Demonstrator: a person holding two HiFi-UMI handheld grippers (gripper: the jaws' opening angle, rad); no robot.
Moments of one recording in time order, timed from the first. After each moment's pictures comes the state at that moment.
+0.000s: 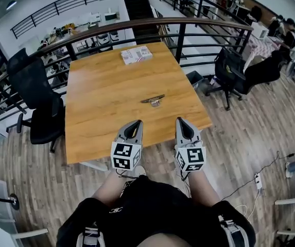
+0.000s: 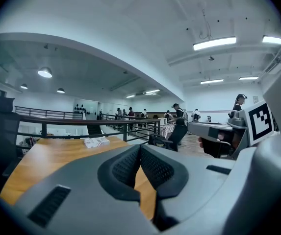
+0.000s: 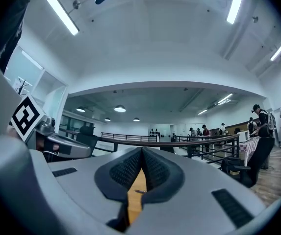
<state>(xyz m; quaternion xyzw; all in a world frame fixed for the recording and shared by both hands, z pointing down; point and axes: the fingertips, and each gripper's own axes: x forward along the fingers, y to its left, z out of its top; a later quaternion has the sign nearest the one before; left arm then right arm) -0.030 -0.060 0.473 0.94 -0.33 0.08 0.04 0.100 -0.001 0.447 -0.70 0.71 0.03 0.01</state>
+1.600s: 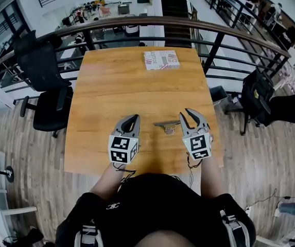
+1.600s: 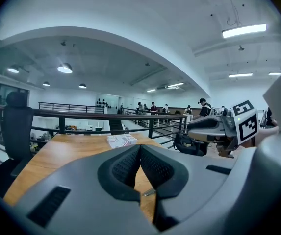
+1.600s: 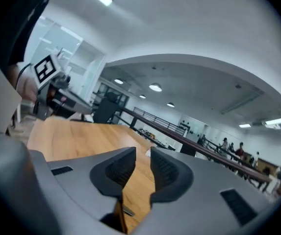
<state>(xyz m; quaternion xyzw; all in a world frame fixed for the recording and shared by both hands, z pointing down) -0.008 -0.372 0.497 0.89 -0.44 0.10 0.09 0.162 -0.358 0.490 -0.54 0.80 0.10 -0.22</state>
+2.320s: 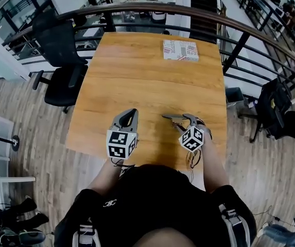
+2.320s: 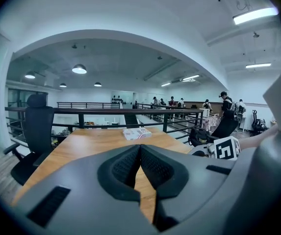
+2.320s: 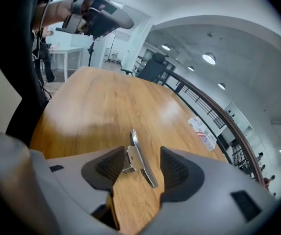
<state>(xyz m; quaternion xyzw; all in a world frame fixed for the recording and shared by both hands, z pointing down) -0.026 -0.362 0.517 0.84 -0.52 0.13 0.10 0.166 -0.371 0.696 -0.31 0.82 0.08 -0.47</state>
